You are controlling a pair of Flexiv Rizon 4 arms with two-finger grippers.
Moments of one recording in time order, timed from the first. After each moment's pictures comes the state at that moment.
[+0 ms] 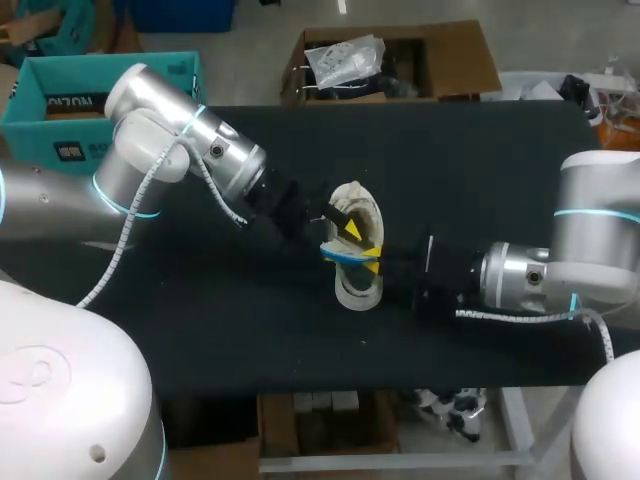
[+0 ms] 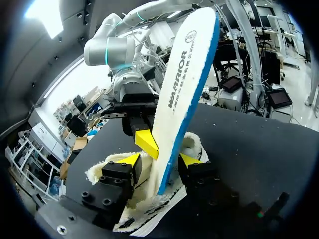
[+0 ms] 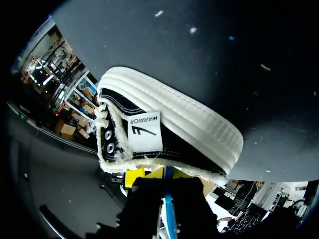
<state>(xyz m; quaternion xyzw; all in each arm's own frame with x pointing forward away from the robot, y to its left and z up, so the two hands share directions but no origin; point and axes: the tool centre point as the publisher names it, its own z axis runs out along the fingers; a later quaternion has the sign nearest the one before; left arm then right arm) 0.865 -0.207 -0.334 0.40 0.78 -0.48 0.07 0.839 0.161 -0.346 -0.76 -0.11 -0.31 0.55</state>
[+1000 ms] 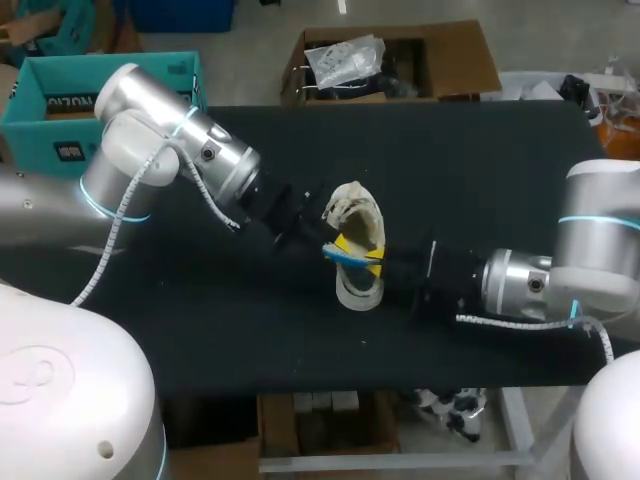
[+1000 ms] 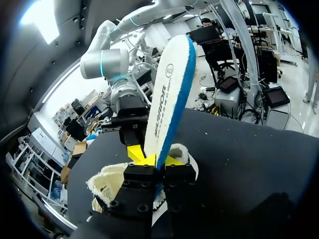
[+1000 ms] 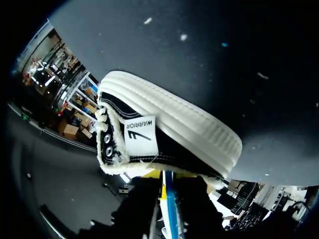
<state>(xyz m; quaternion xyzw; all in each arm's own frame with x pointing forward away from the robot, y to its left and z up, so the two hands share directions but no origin) 0.844 -0.201 -0.326 0.41 0.77 -0.48 0.07 0.836 0.160 -0.348 -0.75 -0.11 -0.32 0.56</state>
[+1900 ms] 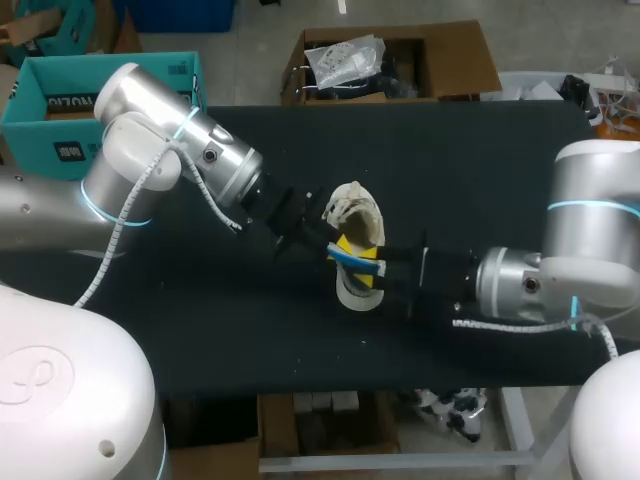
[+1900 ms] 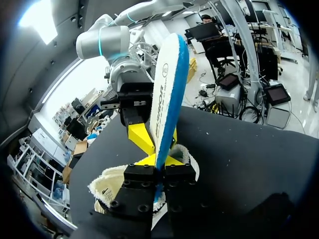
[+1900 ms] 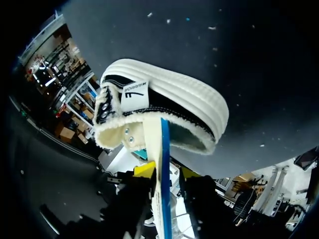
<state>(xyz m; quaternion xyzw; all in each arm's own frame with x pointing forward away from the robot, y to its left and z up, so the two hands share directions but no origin) 0.841 -0.205 -0.324 0.41 0.78 -0.47 0.08 0.806 0.172 -0.326 -0.79 -0.11 -0.32 0.51</state>
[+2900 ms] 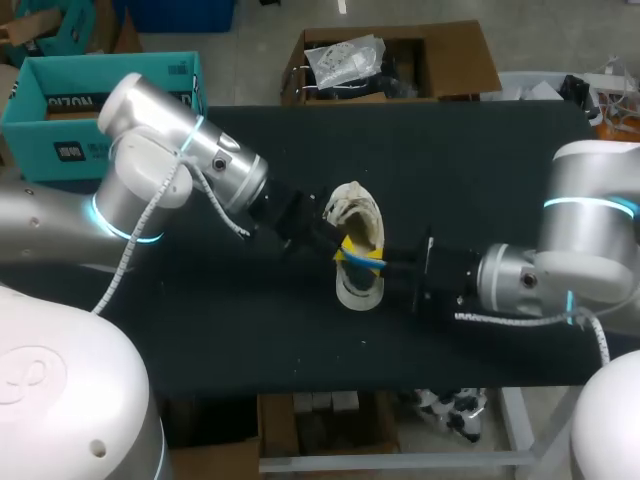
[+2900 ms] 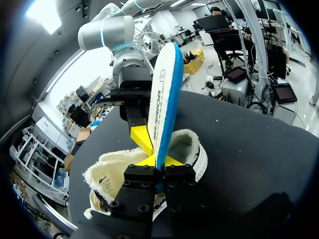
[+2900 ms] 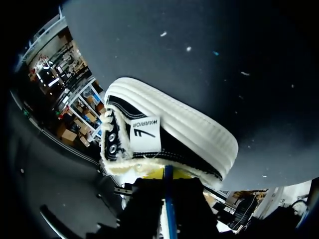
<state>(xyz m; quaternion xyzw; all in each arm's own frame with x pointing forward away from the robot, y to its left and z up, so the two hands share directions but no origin) 0.860 -0.210 -0.345 0.38 0.81 -0.44 0.10 0.841 0.155 -0.353 -0.80 -0.10 -0.33 0.49</state>
